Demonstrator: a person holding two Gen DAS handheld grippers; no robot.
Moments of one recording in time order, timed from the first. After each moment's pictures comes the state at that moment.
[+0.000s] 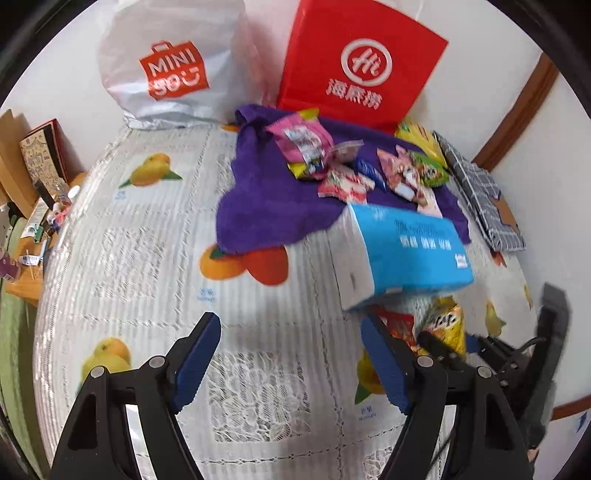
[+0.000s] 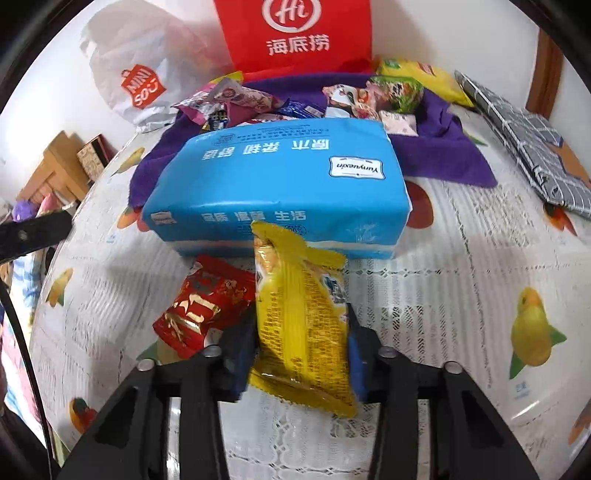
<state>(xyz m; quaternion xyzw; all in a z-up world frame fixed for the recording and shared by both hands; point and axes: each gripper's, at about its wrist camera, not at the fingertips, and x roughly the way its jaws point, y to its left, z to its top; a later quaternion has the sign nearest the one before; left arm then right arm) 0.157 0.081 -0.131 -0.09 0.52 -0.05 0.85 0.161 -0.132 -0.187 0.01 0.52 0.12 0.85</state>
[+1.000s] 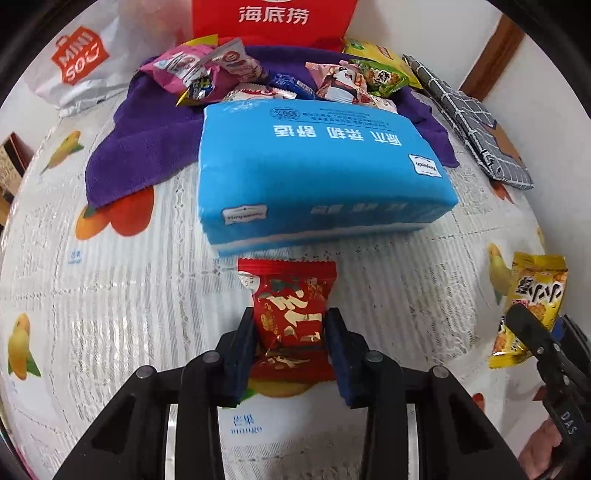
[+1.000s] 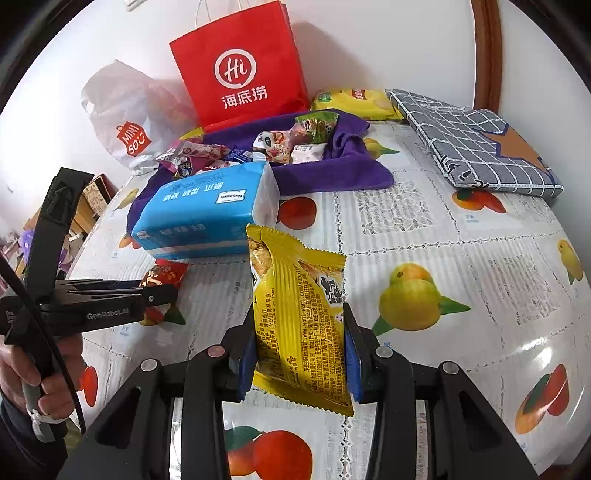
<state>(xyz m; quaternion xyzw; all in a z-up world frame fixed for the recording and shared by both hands) 0.161 -0.031 -0.183 -0.04 0.58 -0.07 0.81 0.119 -0.236 -0.152 0.05 0.47 0.10 0.88</state>
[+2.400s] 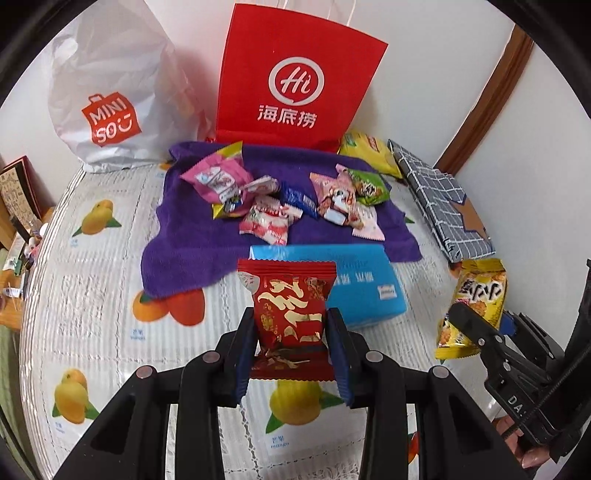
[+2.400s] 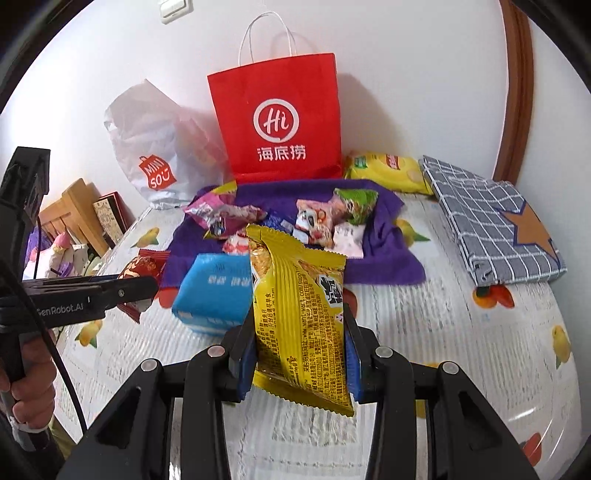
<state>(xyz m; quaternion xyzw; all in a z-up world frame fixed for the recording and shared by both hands) 0.181 0.018 -0.082 -0.08 0.48 -0.10 0.87 0.166 -0.182 -0.084 0.01 0.41 0.12 0.91</state>
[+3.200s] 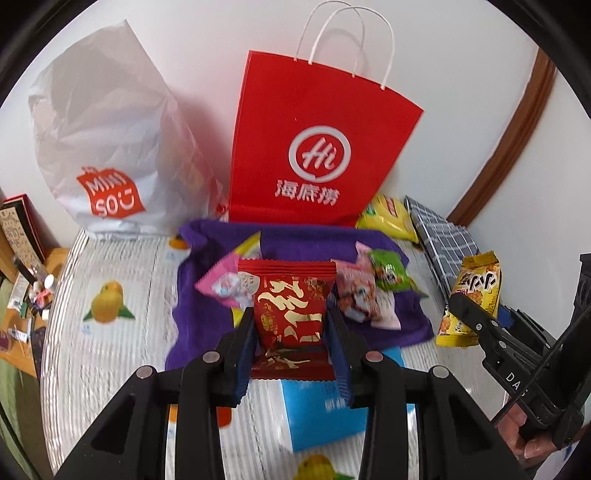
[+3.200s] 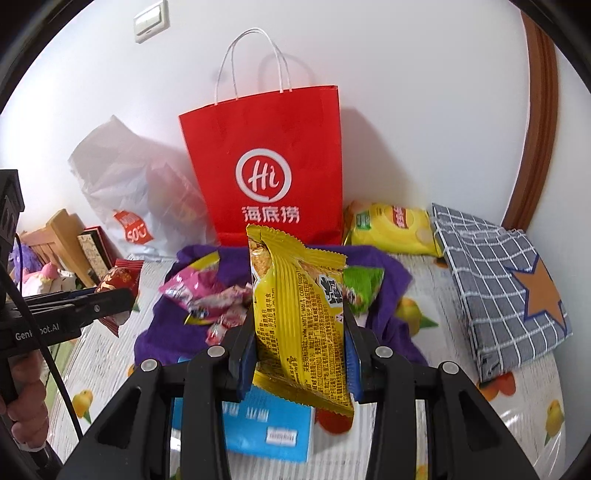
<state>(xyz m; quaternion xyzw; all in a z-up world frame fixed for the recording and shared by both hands) 0.272 0.043 -0.039 -0.09 0.44 -0.08 0.89 0.283 -0.166 -0.048 0.02 0.39 0.10 0.92</state>
